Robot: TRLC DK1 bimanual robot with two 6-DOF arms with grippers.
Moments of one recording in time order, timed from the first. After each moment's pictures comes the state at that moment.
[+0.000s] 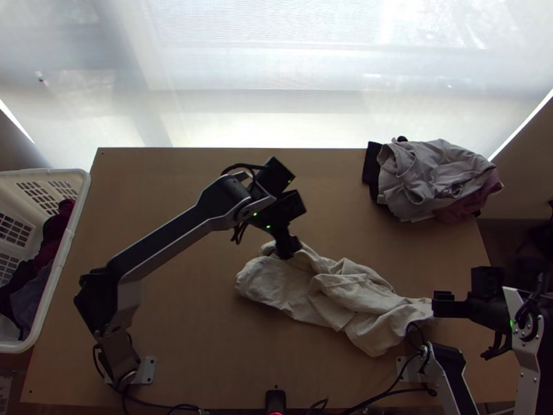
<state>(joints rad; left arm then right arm) -0.81 1.90 1.91 -0.99 0.24 0.39 -0.24 0.68 1.00 -1.45 -0.05 -0.19</state>
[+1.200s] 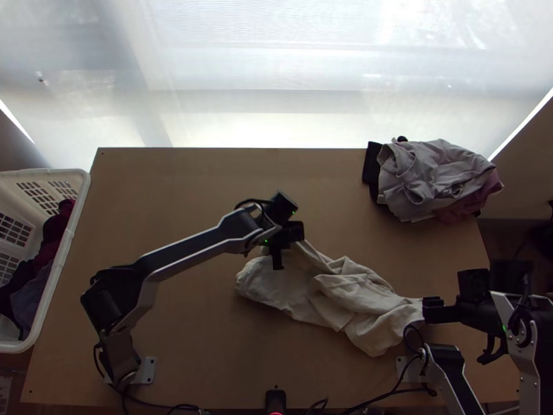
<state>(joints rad) -0.83 1.92 1.56 -0.57 -0.02 0.70 -0.07 0.66 0.97 -1.45 -0.06 -0.14</state>
